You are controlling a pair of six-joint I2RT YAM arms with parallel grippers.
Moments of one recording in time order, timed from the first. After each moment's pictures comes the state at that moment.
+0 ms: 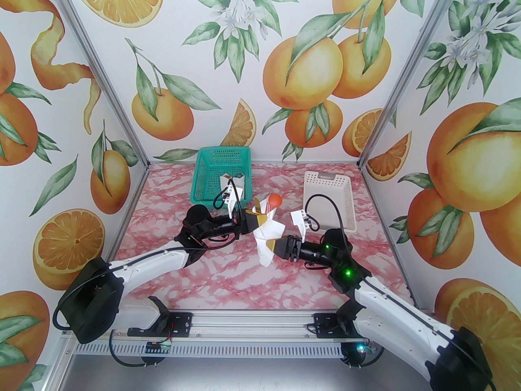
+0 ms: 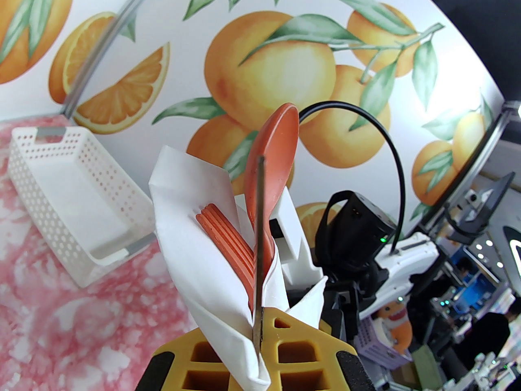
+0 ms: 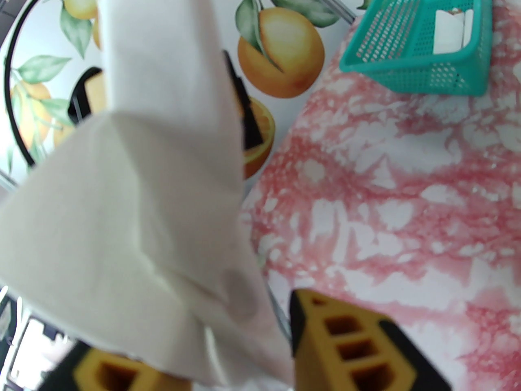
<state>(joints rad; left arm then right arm) -0.69 1.36 0.69 0.84 0.71 -0.80 0.57 0.83 0.40 0.33 -0.70 0.86</state>
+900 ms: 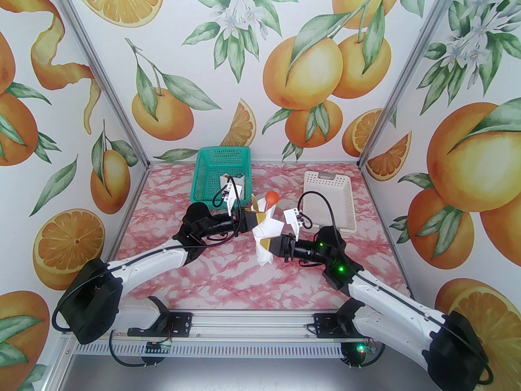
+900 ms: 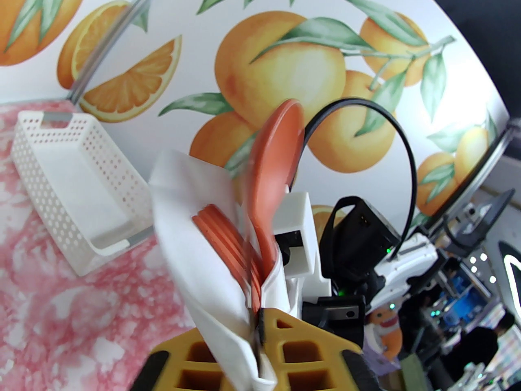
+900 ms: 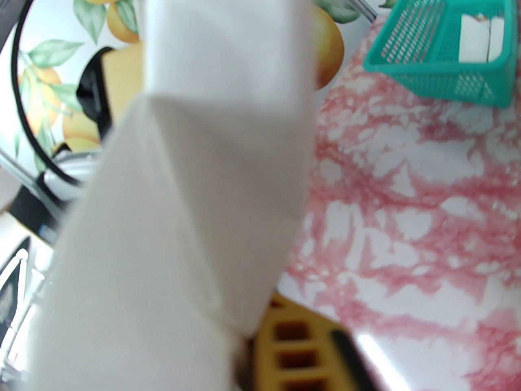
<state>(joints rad) -0.66 1.35 0.71 0.77 0.71 -0.83 0.62 0.94 0.42 0.45 -0.71 0.87</state>
